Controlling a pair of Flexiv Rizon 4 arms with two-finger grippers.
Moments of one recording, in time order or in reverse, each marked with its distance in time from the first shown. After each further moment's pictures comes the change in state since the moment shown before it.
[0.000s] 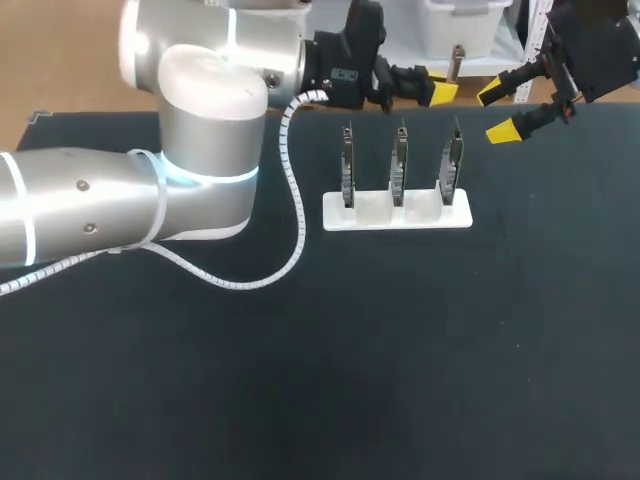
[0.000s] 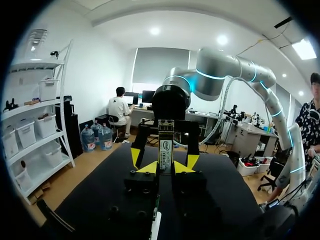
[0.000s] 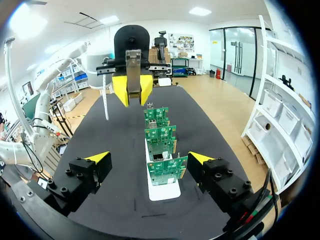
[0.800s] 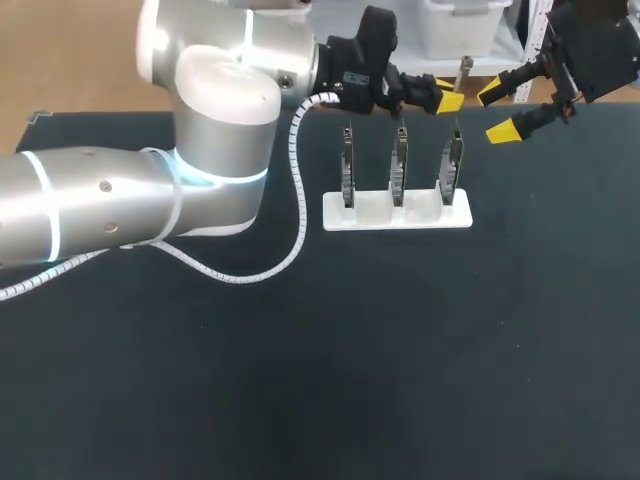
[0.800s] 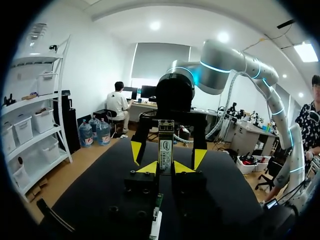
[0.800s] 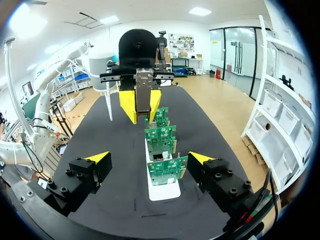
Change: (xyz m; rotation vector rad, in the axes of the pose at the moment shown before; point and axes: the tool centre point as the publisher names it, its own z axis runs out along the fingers) left arm 0.013 0.008 0.016 0.021 0.034 -0.021; right arm 0.000 0.000 0.000 0.000 0.000 0.000
